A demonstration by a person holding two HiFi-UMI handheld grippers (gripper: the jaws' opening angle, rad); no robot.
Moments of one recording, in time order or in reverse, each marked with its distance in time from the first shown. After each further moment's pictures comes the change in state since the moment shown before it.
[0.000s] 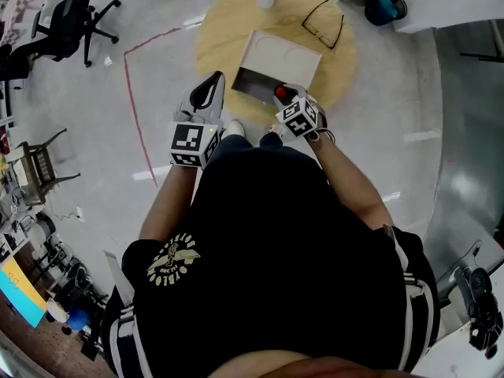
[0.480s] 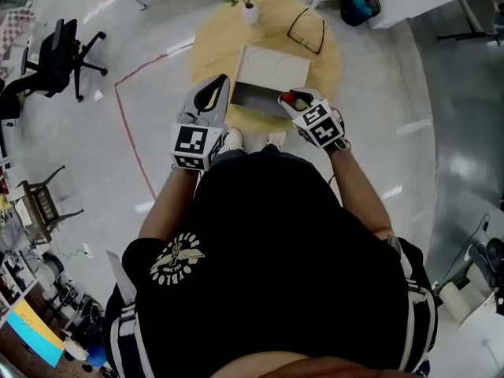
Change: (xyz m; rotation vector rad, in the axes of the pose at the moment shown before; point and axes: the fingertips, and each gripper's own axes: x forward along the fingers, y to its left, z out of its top) left arm -0.006 -0.001 0.037 0.051 -0.063 -0.147; right arm -0.113 -0.006 0.064 0.125 -0.057 -0.013
